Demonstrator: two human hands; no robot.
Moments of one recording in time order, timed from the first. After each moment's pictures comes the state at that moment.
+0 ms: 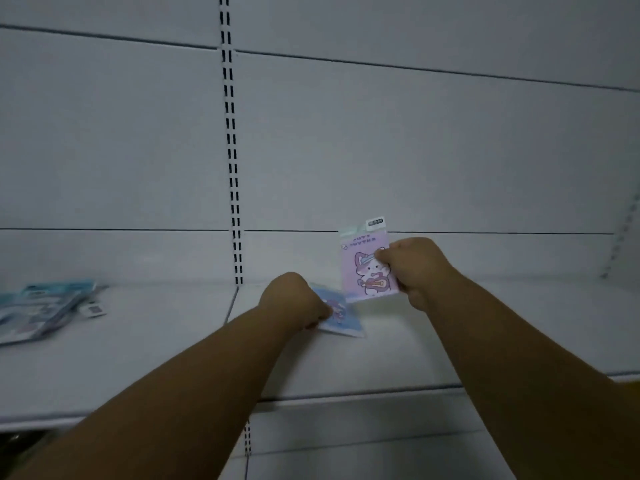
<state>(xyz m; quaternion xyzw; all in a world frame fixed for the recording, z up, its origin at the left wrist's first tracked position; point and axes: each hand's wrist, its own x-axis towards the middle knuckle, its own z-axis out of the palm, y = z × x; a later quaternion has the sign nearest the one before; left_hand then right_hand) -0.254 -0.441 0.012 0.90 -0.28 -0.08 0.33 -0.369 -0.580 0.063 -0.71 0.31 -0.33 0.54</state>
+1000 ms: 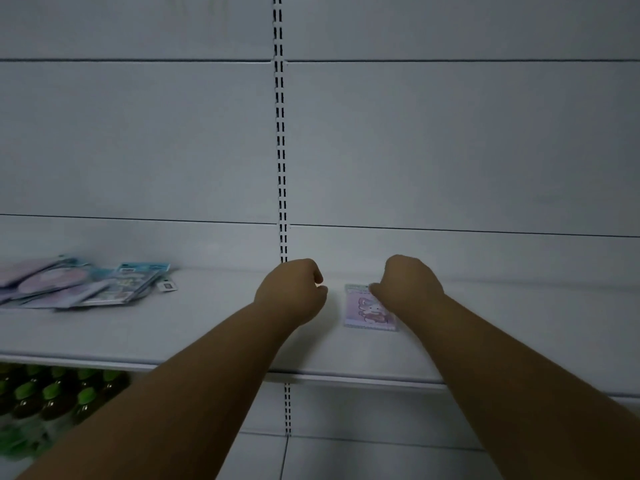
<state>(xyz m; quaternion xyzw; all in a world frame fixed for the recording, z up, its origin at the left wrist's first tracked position) -0.249 -0.384 0.011 0.90 -0.31 0.15 0.26 -0.337 -0.551 0.024 -0.93 0.27 -0.21 0.10</state>
